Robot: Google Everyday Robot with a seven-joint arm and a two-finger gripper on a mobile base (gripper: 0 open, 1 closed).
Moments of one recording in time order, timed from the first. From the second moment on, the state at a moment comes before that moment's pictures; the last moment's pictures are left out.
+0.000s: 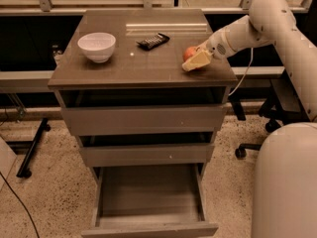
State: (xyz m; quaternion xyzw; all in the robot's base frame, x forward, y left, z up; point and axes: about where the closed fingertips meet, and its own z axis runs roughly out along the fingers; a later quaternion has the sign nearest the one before) arm 0.769 -0.143 0.841 -0.46 0.78 0.19 0.37
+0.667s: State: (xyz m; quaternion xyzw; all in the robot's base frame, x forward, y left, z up) arm 0.736 -0.159 0.871 -0.48 0.78 0.15 0.37
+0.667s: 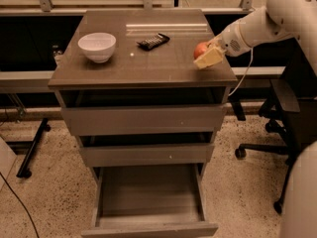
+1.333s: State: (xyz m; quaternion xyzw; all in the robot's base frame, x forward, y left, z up) arm 0.610 -0.135 0.931 -0.56 0.71 0.13 0.41
